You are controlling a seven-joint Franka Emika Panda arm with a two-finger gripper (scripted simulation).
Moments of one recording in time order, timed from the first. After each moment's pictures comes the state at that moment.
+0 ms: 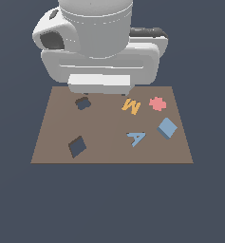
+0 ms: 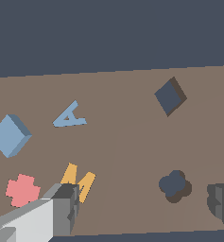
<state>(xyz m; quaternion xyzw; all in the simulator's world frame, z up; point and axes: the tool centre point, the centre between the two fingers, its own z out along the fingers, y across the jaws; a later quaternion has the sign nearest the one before) 0.007 -0.017 0.177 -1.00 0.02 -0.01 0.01</state>
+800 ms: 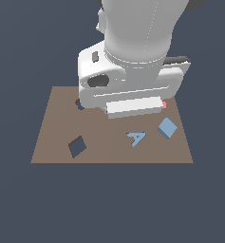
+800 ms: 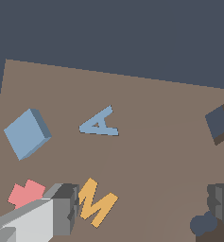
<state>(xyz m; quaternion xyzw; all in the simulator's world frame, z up) 0.031 0.035 0.141 -1.00 -0.07 -0.01 0.00</state>
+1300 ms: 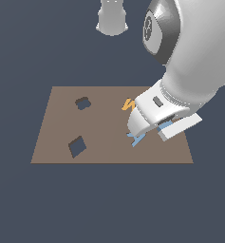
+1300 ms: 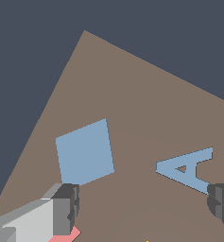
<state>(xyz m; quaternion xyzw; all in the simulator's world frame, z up) 0.045 0.135 0.079 -0.97 -0.23 0.00 0.00</state>
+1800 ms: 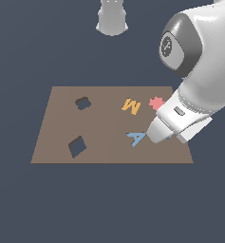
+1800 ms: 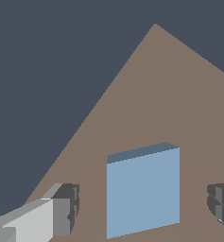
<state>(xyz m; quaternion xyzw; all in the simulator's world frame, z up) 0.040 0.181 0.050 -0.95 -0.31 0.00 0.00</state>
